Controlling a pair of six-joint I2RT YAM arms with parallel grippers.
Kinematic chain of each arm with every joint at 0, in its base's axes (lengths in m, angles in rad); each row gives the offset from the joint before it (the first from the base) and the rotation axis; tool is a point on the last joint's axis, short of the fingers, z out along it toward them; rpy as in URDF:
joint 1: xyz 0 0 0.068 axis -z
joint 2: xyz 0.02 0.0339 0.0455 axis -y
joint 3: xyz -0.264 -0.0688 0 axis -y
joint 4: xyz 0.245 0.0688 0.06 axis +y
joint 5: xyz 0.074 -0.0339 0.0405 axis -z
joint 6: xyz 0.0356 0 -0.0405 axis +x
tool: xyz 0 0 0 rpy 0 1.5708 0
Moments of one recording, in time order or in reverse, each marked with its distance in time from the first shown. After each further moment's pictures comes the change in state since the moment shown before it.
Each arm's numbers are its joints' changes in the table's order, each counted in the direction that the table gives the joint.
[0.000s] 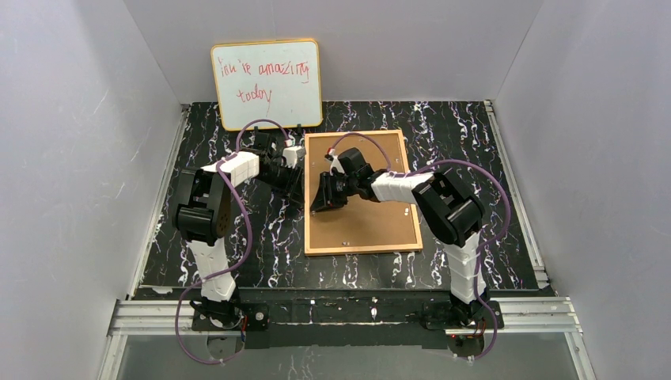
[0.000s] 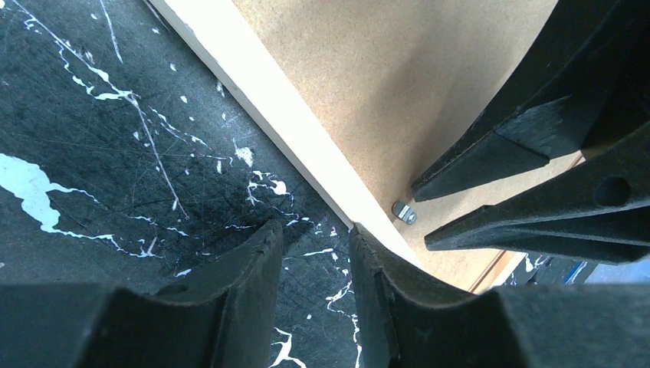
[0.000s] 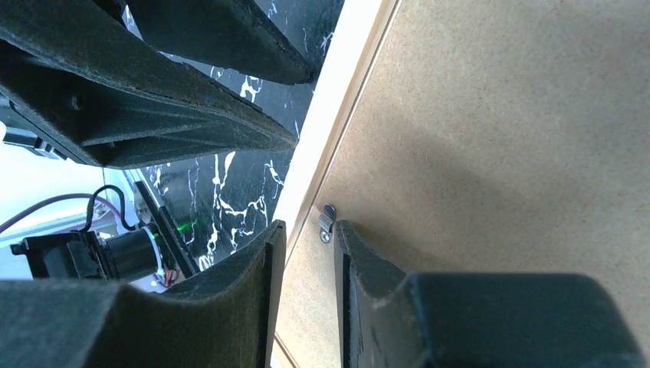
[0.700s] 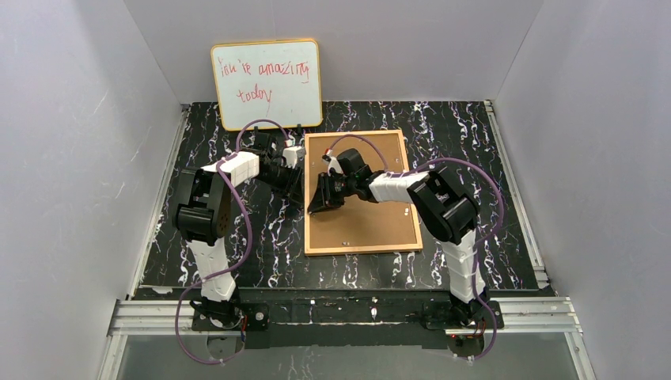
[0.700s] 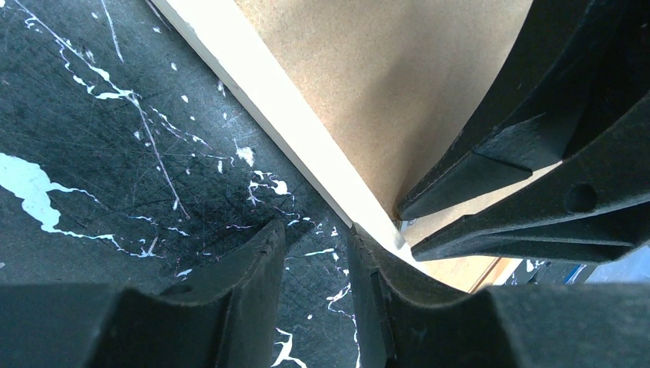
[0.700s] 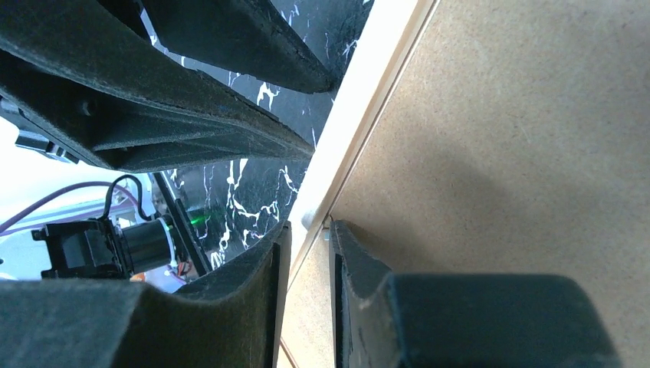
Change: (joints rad) left arm 0.000 -0.002 0.000 0.000 -0.001 0.000; right arm -0.004 -0.040 0.006 -0.069 -0.064 0.025
